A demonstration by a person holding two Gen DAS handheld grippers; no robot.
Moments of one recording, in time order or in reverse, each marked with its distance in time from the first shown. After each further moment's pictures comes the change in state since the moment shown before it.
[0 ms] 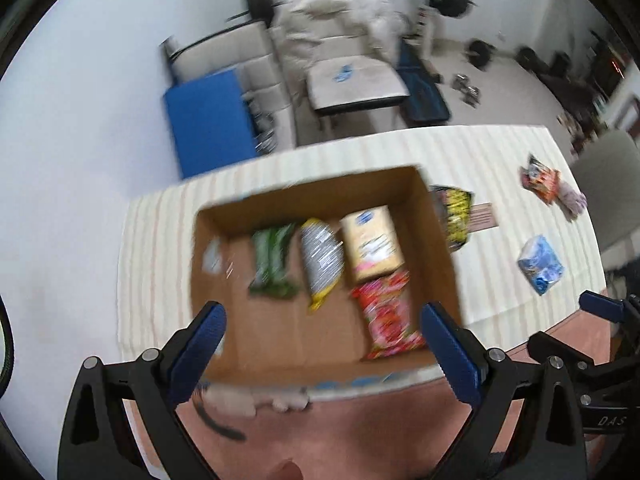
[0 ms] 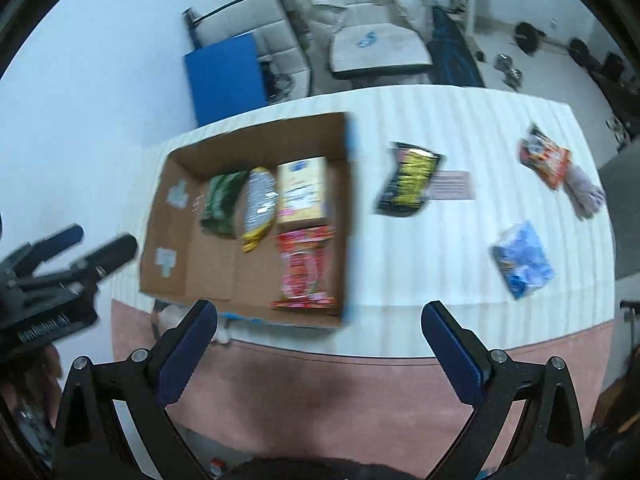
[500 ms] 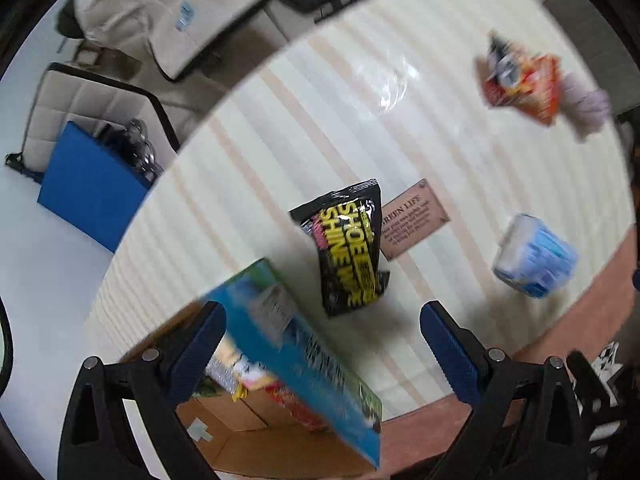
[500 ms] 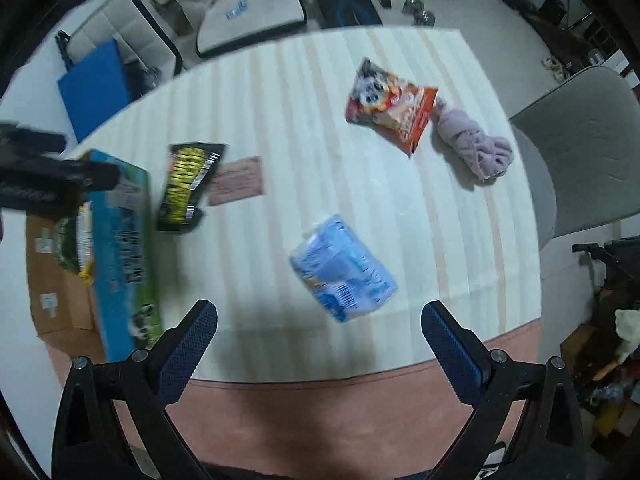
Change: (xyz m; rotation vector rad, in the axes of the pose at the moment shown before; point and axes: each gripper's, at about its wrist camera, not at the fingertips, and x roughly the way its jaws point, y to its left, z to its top) left arm 0.207 -0.238 0.157 0.450 0.492 0.019; right arm 0.070 -0.215 0.058 0.129 0.199 -0.193
